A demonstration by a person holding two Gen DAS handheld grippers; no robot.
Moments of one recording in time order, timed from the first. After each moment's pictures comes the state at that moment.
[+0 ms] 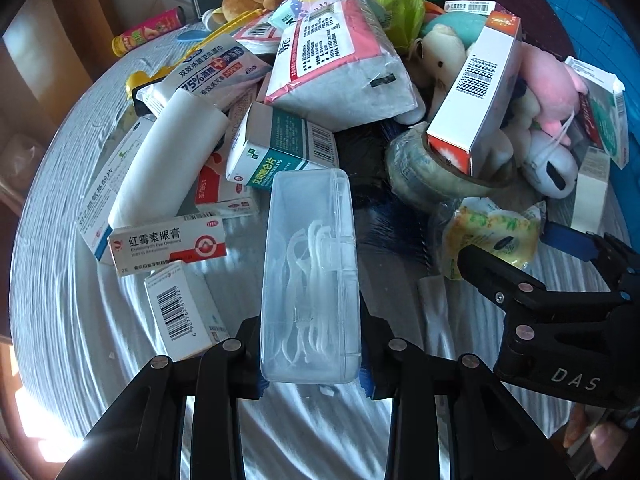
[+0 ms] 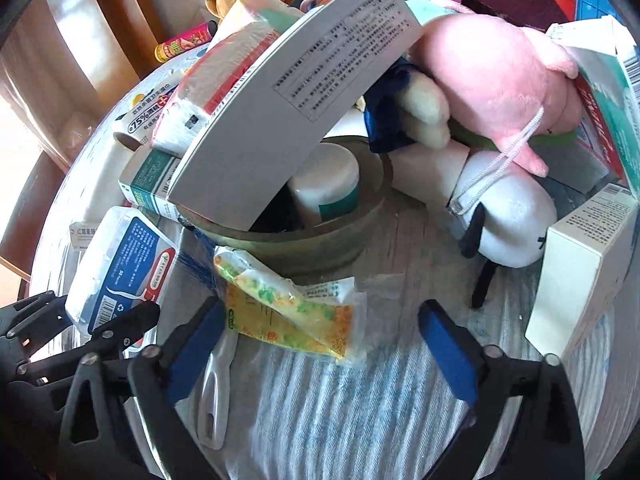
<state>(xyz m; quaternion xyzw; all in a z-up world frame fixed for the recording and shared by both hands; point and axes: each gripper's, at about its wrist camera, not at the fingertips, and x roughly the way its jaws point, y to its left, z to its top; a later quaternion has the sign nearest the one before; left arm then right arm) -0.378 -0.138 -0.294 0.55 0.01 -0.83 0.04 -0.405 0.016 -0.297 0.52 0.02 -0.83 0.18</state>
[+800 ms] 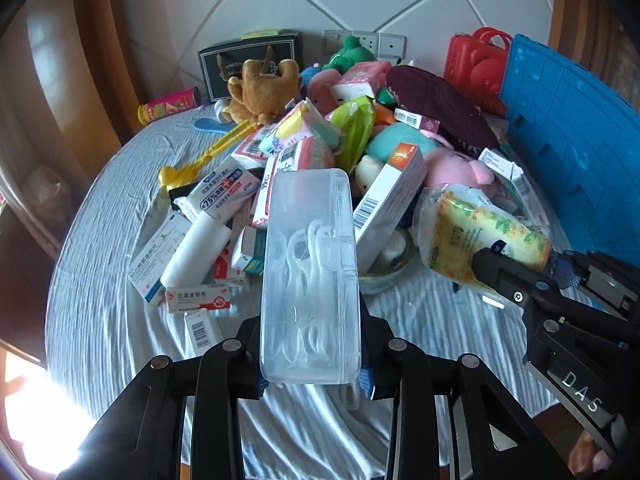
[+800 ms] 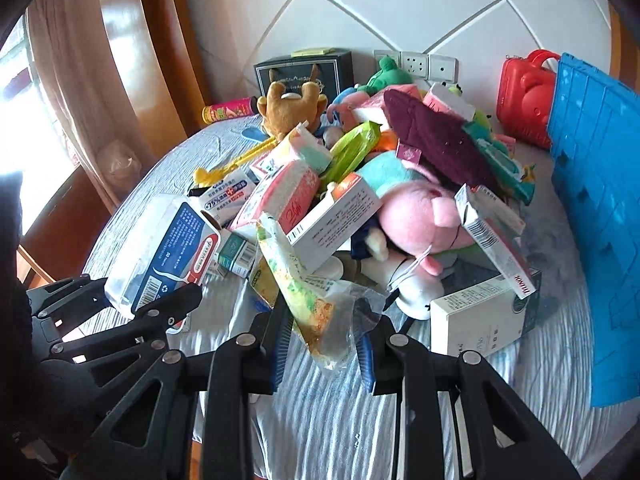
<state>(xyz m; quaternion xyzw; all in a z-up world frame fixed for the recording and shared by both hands) -0.343 -0.093 -0.167 0.44 0.01 -0.89 0.05 -0.365 0.033 -0.152 0.41 0.03 -0.89 0.21</state>
